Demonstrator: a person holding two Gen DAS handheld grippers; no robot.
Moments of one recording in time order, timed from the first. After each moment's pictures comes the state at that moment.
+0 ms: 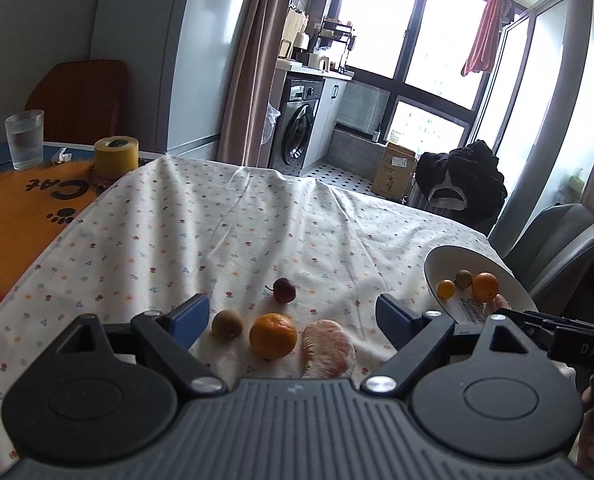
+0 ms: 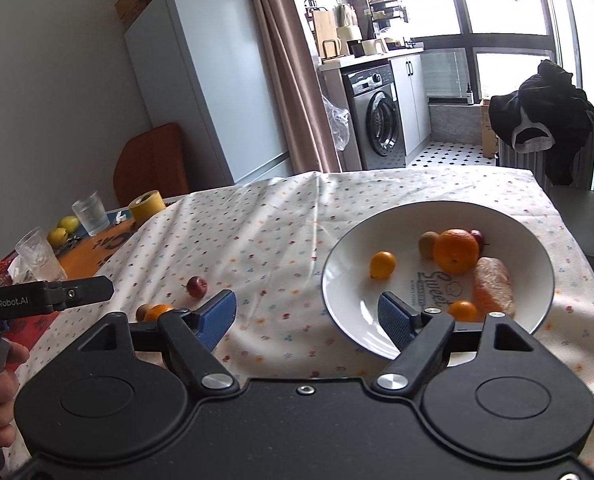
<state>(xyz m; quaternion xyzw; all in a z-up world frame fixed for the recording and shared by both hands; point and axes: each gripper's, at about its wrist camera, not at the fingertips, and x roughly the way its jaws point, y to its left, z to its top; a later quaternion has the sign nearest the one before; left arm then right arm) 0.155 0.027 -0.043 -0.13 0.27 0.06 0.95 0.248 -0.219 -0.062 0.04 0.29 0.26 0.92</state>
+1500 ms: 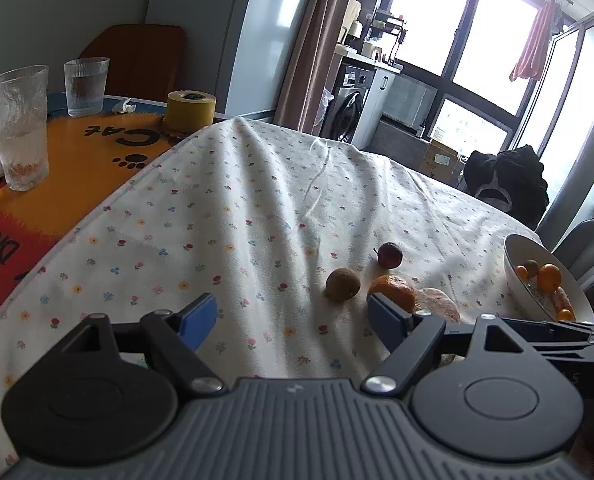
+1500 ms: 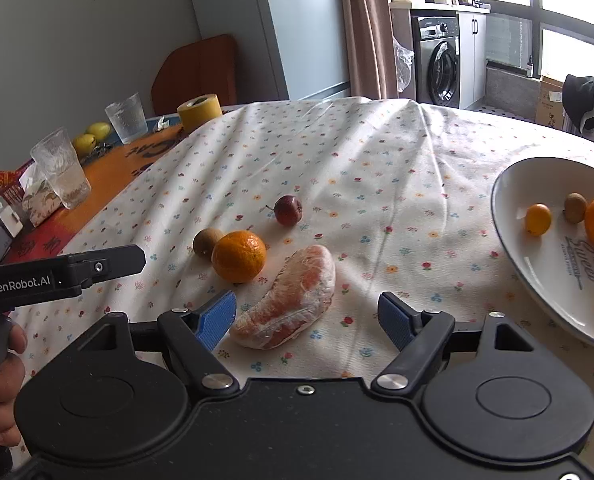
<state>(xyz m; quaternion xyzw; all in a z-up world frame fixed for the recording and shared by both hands) 0.135 0.090 -0.089 -0.16 0.29 0.12 0.93 0.244 -0.102 -0.100 -0.04 0.36 0.31 0.88</state>
